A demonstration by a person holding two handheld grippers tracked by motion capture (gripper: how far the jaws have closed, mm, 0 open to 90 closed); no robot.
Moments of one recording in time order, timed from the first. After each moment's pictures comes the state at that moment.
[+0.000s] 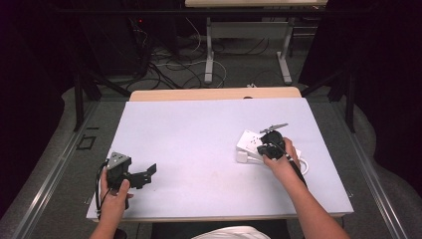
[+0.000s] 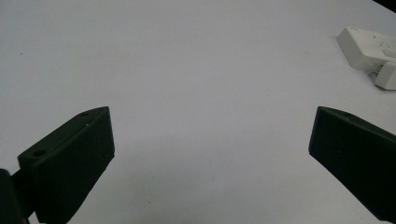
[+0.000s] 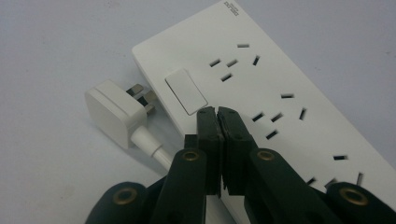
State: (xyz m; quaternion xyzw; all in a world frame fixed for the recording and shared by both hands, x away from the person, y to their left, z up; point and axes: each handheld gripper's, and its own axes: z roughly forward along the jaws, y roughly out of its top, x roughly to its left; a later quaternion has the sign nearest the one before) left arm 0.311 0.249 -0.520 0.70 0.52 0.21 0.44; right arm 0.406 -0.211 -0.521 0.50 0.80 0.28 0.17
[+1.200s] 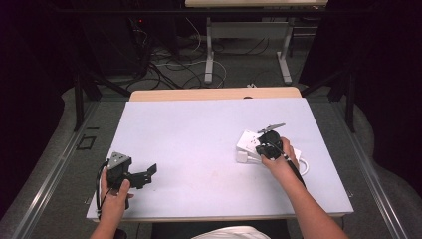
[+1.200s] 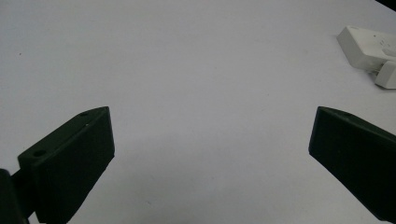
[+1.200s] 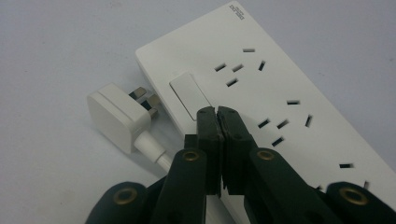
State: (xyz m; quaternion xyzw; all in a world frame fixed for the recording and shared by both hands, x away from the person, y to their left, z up) left arm 0.311 0.249 -0.520 0.71 0.52 0.20 0.43; right arm 0.407 -0.206 -0.522 0.50 0.80 0.28 0.17
